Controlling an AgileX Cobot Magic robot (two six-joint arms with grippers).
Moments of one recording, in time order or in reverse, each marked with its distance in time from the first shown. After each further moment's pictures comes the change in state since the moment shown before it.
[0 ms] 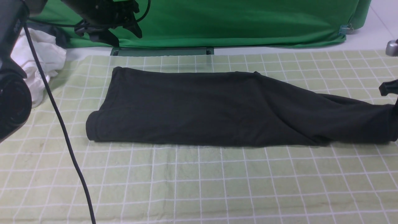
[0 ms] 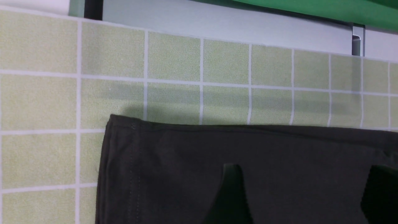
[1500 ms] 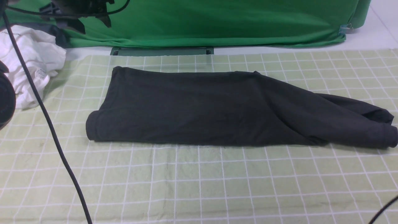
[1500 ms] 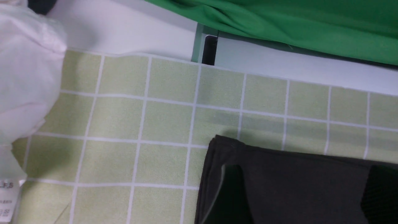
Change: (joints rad) right arm 0.477 0.031 -0.719 -0.273 0.288 0.044; left arm 0.029 -0.064 0.000 0.225 -0.004 -0.060
